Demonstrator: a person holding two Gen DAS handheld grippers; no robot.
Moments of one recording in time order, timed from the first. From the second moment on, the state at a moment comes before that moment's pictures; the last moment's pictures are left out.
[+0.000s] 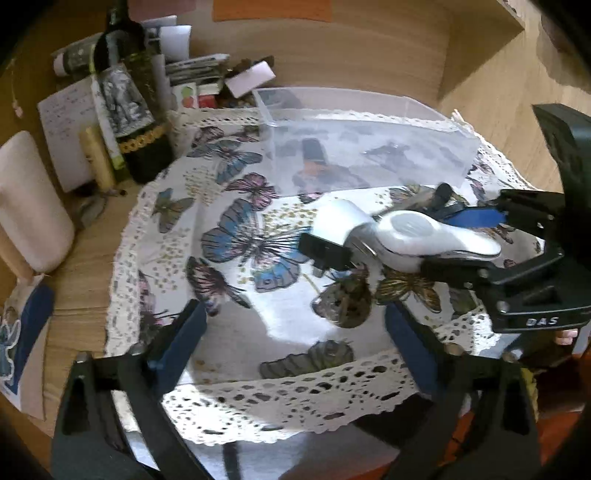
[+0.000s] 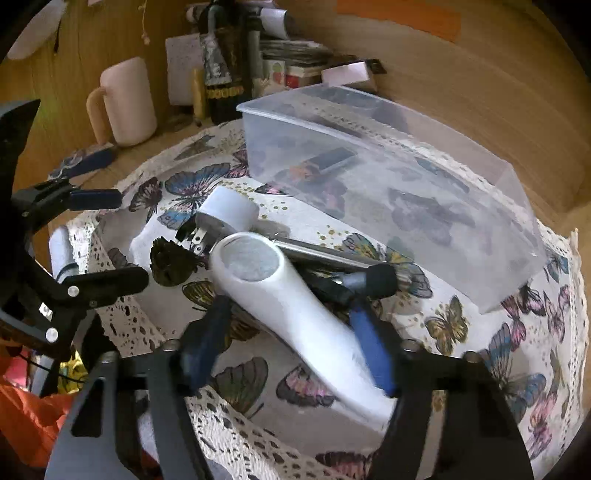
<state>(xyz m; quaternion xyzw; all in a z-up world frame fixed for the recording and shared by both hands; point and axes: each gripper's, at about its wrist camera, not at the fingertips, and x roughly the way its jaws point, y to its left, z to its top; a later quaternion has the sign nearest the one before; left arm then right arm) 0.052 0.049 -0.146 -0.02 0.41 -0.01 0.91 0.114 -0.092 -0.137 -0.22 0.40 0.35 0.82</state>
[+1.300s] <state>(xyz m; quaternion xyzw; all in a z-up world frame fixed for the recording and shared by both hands) 0.094 0.053 -0.061 -0.02 0.27 -0.02 0.96 0.130 -0.150 -0.027 -0.09 0.25 0.29 0.92</state>
